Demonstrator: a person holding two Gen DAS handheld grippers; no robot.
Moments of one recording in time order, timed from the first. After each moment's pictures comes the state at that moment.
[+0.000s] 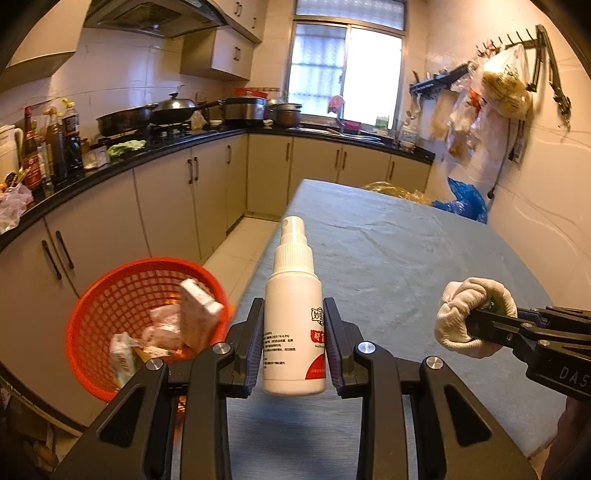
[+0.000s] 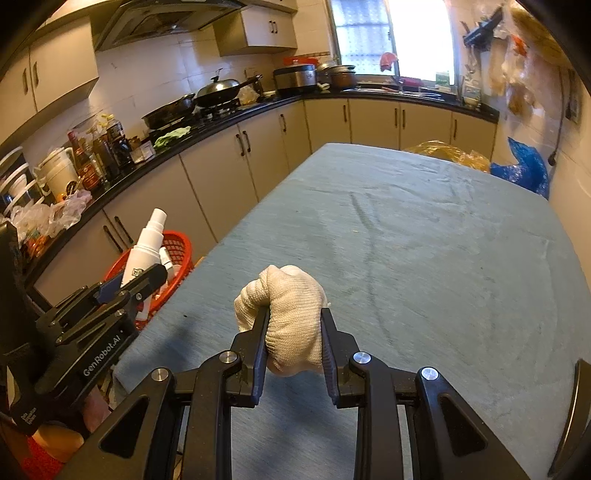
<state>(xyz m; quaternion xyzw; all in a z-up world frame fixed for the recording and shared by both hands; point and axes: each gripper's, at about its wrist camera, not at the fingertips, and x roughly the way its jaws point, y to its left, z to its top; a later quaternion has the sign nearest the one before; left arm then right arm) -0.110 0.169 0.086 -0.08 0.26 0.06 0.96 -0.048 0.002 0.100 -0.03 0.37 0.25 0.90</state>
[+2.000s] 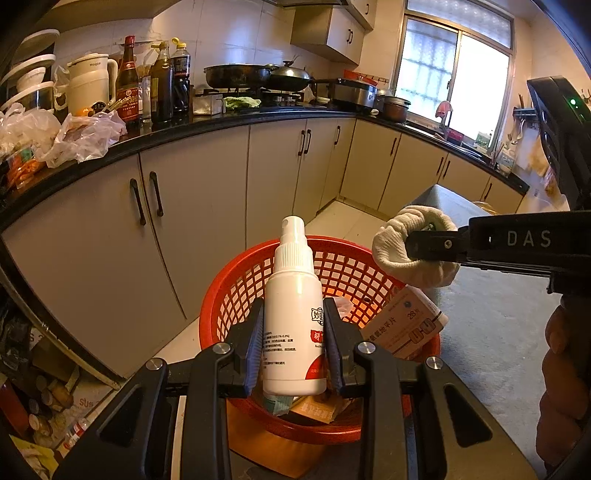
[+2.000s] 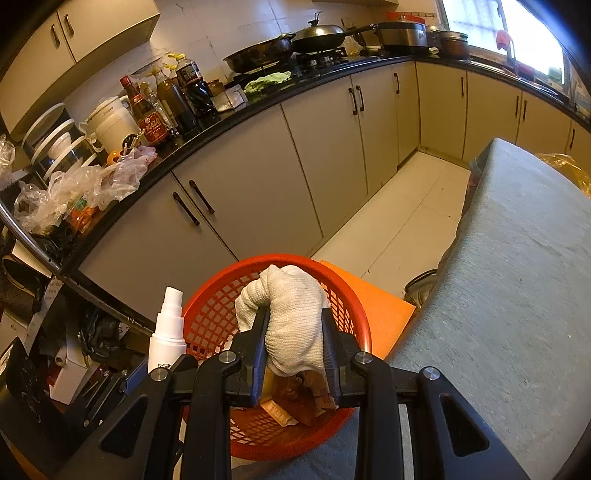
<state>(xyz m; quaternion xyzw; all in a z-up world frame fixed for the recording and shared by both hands) -0.123 0.321 0.054 -0.16 0.29 0.22 0.92 0.033 0.245 0.079 -0.06 0.44 0.40 0.80</state>
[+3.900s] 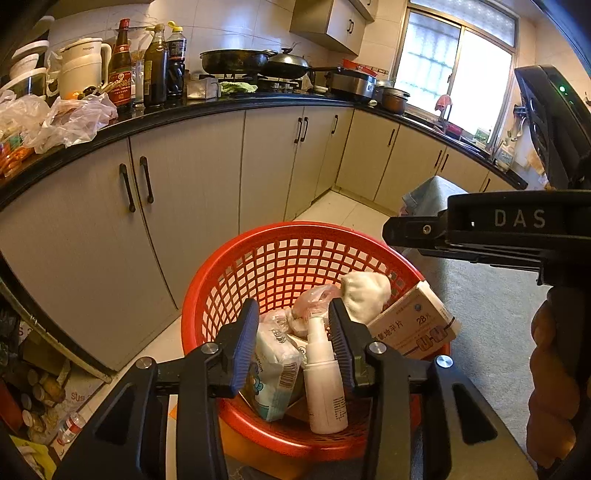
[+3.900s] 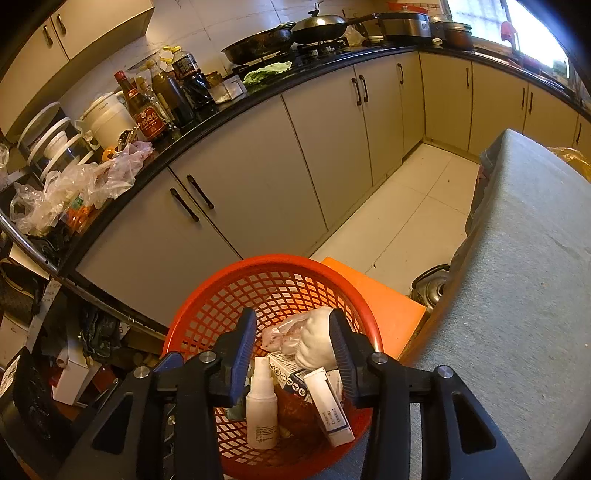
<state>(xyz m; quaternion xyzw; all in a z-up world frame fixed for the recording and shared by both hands) -0.110 0.323 0.038 -0.17 0.31 0.21 0.91 0.045 0.260 0.064 -0.06 0.45 0.41 0.79</state>
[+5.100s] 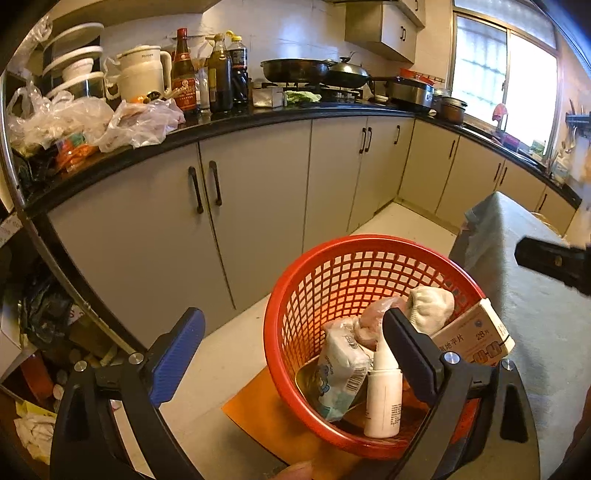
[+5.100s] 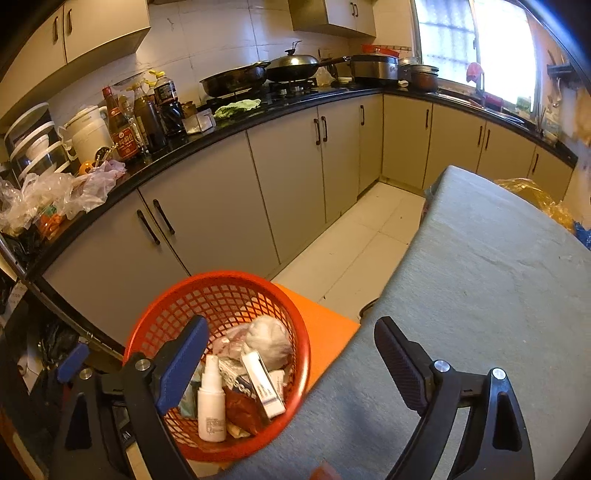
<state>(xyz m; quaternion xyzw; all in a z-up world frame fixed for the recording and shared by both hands) -0.131 0.344 0.044 -0.16 0.30 0.33 0.88 0.025 0.215 0.085 -0.09 0.37 0.34 0.86</state>
